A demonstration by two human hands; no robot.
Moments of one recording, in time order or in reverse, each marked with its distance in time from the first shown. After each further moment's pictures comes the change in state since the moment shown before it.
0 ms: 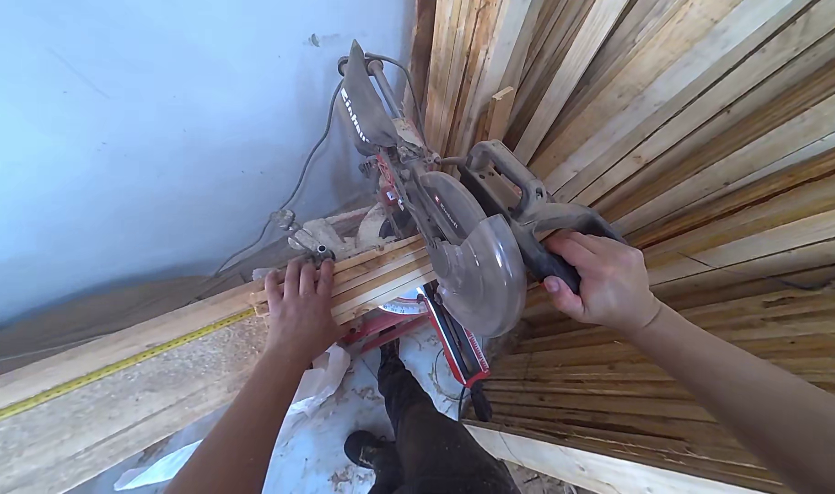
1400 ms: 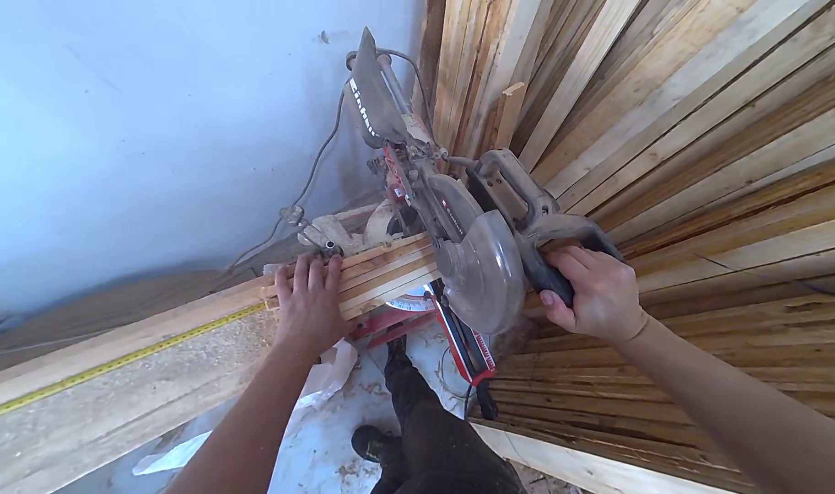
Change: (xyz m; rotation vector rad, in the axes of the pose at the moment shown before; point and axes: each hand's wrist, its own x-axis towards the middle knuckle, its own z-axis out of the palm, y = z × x) left_hand 0.001 -0.004 0.004 0.000 0.010 0.012; right_hand -0.022 -0.008 0.030 -0.016 0.027 0.016
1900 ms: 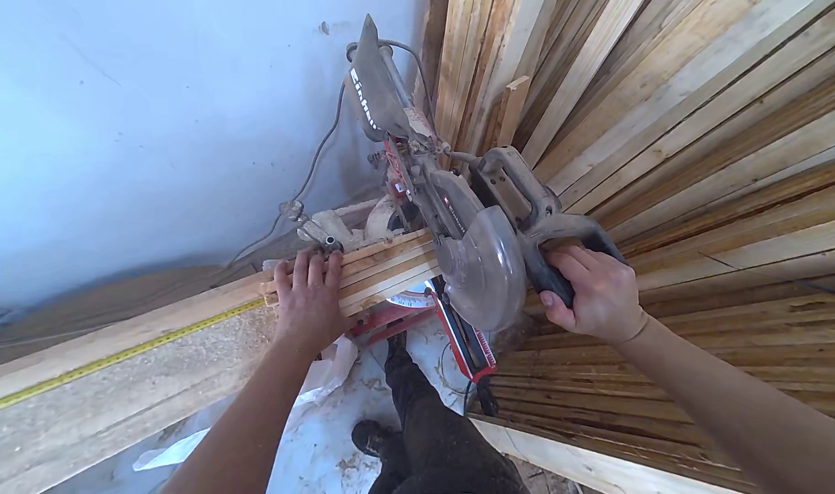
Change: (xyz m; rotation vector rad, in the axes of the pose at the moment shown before) left_hand 0.002 0.000 0.001 0.006 -0.010 -0.010; right_hand -0.005 -0.001 0.006 0.002 -0.006 -0.008
